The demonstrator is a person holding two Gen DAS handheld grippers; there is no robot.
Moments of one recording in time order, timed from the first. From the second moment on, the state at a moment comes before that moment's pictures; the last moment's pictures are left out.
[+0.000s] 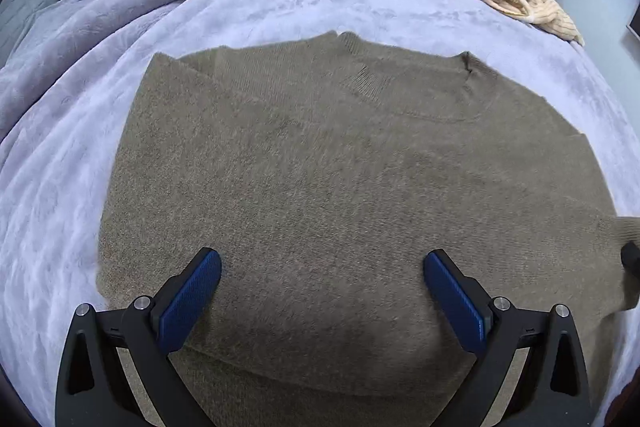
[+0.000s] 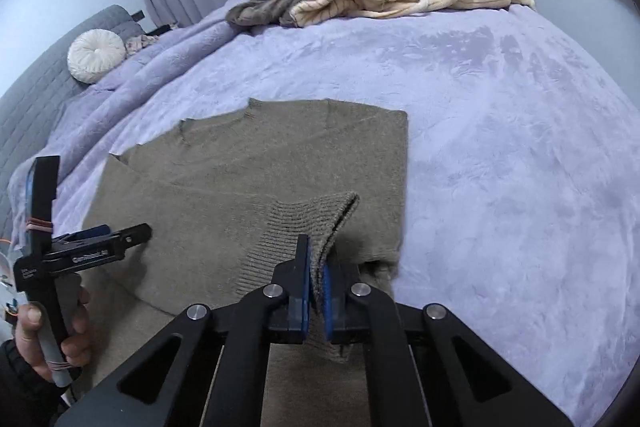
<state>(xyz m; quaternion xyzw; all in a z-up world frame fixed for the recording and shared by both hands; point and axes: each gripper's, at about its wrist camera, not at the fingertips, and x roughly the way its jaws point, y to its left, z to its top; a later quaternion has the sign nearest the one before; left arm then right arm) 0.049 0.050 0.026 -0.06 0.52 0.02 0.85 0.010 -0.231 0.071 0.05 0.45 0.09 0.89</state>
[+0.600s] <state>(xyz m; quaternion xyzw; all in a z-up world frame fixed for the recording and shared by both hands) 0.108 0.129 0.020 -0.07 0.52 0.04 0.85 0.008 -0.213 0.097 0.00 0.43 0.08 0.90</state>
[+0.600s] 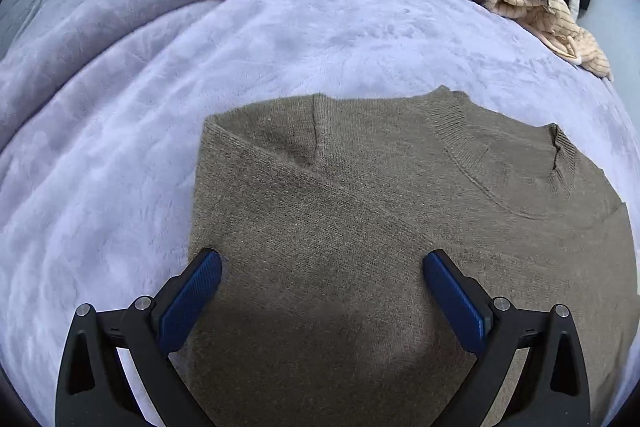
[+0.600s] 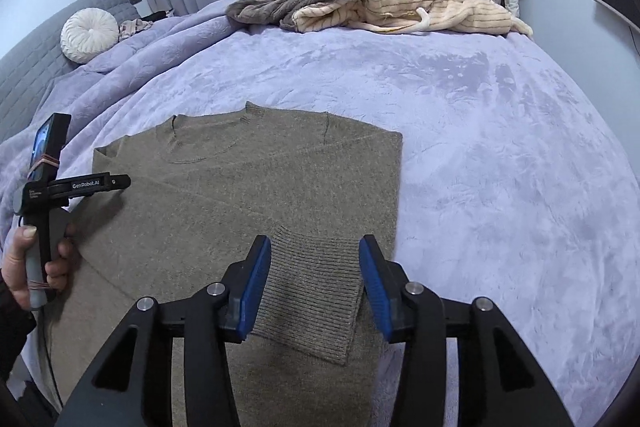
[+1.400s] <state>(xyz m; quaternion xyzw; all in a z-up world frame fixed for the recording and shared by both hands) -0.051 0.040 0.024 0.01 0.51 -0.04 0.86 -0.050 -0.139 0.055 -0.09 0.48 0.19 0.85</state>
